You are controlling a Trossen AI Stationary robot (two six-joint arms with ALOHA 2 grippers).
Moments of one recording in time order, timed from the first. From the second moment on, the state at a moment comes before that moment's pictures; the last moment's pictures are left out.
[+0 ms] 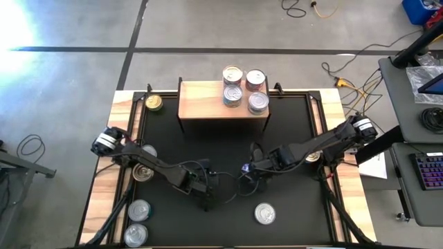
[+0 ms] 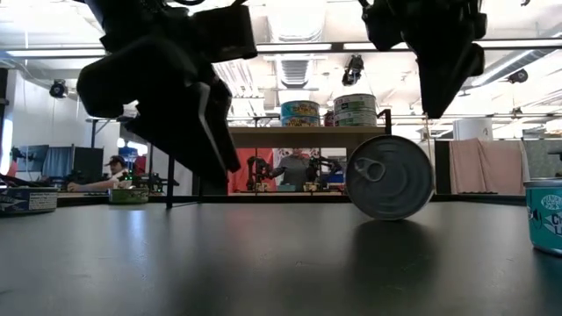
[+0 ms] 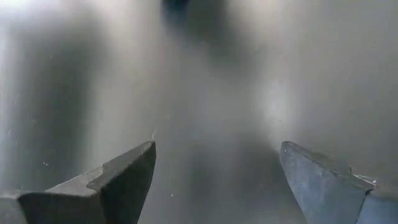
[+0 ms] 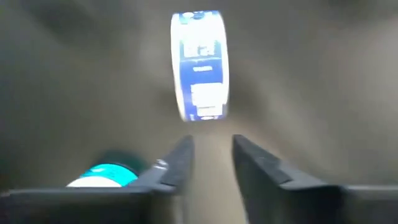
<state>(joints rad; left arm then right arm) -0.42 1.83 1.15 -0.44 -0.41 -0.30 0.30 1.63 1.29 -1.03 0.08 0.95</state>
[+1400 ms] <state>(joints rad) -0.55 1.54 0.77 -0.42 -0.49 -0.73 0.15 1.77 1.13 -0.59 0.10 0.84</state>
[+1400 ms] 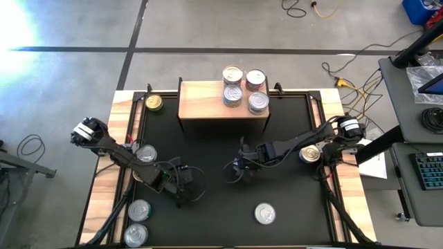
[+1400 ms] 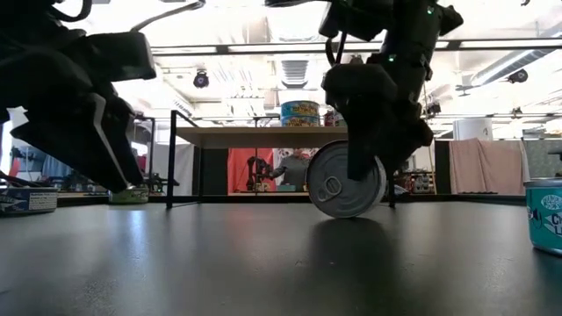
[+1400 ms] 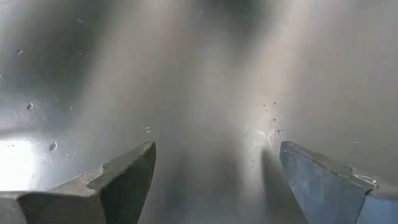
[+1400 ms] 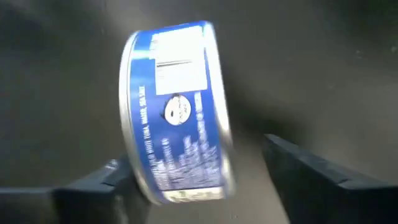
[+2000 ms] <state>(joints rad) -0.58 1.54 0.87 -0.42 -0.52 -0.73 0.09 1.77 1.04 -0.32 -0.32 0.69</state>
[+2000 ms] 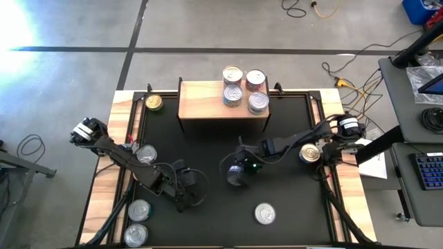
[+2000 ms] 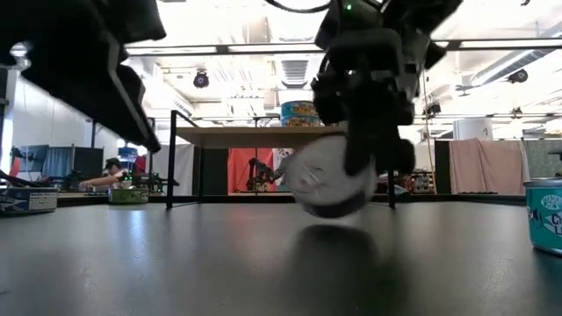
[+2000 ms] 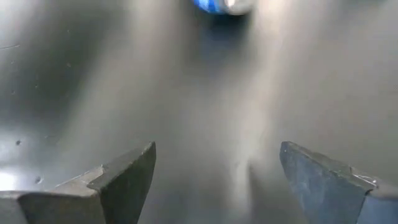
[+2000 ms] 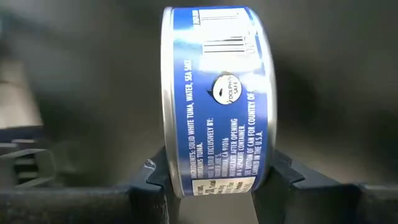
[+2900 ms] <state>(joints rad) -0.56 1.54 0.89 -0.48 -0.53 -0.75 0.14 1.78 1.09 -0.43 -0.04 0.65</state>
